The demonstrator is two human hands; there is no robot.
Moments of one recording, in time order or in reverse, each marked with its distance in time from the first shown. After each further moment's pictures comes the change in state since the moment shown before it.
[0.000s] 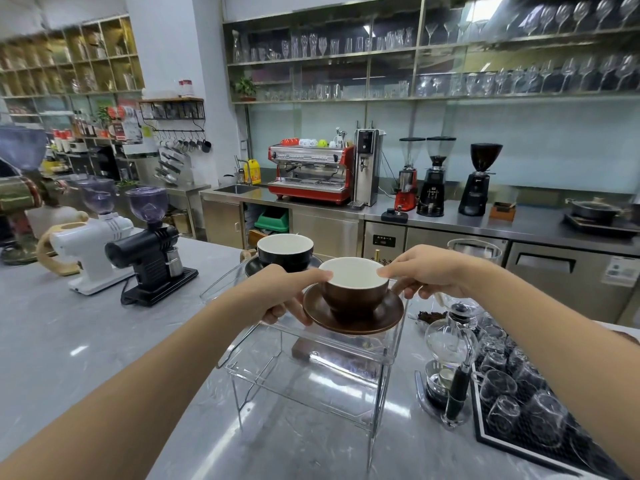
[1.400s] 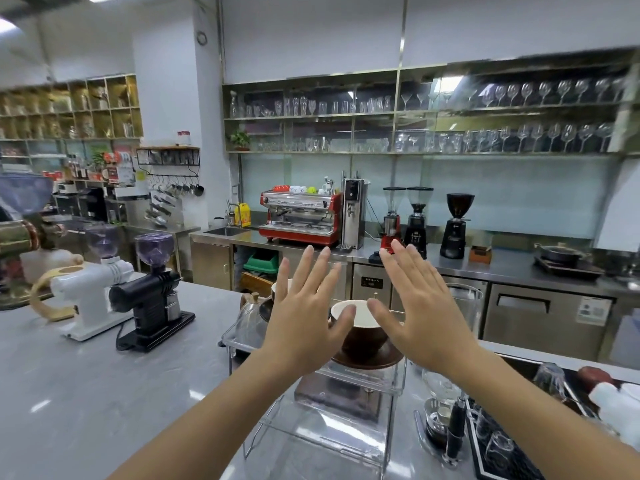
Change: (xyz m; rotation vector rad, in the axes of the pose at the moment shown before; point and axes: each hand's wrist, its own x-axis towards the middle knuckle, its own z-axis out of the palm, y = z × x) left_hand -0.055 0.004 0.017 0.721 0.751 0.869; right_hand -0.088 -0.038 0.070 -0.748 0.821 -0.506
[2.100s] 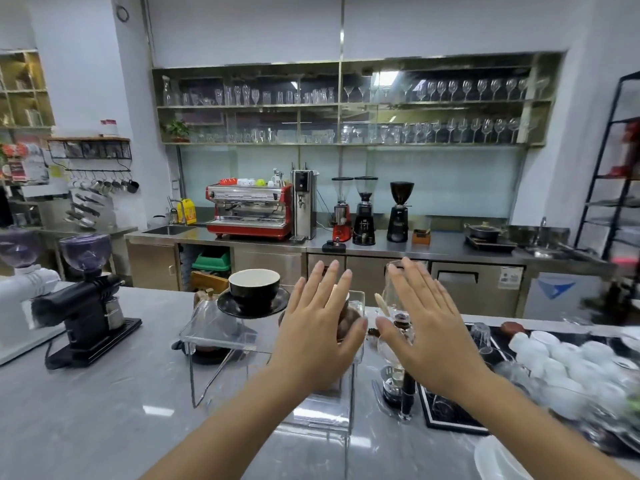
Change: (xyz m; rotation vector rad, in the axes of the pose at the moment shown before) left_hand -0.030 0.054 0.014 -0.234 -0.088 0.136; right_hand -0.085 0.011 -0.019 -0.040 0.008 0.193
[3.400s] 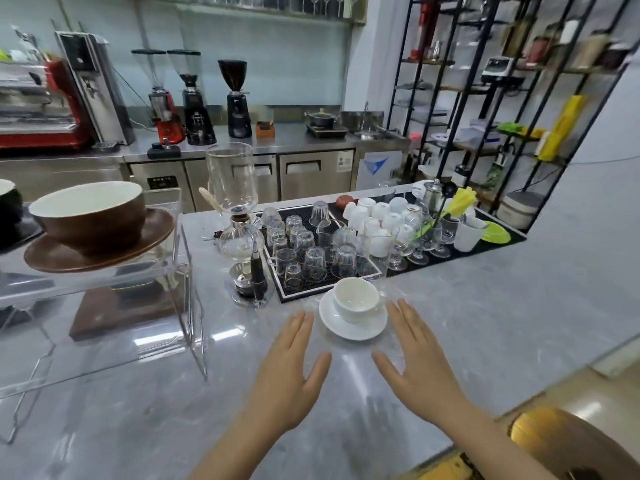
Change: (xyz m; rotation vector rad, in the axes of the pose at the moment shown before) left_hand -0.138 0.120 0.193 -0.612 -0.485 0.057; right_hand -0.273 0.109 0.015 -0.053 -0.258 0.702
